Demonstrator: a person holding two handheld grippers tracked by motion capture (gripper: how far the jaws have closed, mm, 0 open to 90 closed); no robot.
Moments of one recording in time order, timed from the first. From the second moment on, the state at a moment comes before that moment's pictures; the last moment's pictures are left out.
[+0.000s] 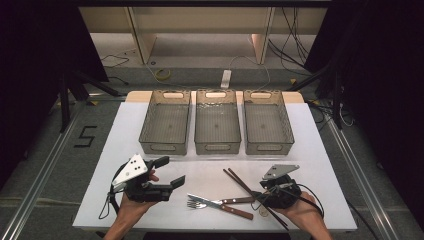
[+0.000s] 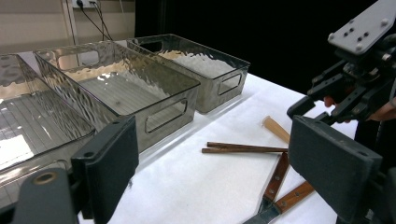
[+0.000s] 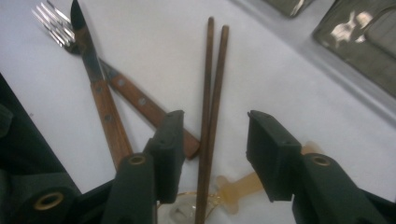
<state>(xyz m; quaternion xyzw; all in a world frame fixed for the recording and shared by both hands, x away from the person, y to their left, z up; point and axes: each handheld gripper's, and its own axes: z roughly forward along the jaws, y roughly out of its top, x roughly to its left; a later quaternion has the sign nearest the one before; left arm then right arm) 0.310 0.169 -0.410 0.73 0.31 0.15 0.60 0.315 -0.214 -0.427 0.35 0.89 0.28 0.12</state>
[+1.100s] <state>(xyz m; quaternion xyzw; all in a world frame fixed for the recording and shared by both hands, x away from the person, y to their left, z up) 0.310 0.169 -0.410 0.73 0.31 0.15 0.60 0.324 -0.194 -0.458 0.31 0.92 0.18 0.12</state>
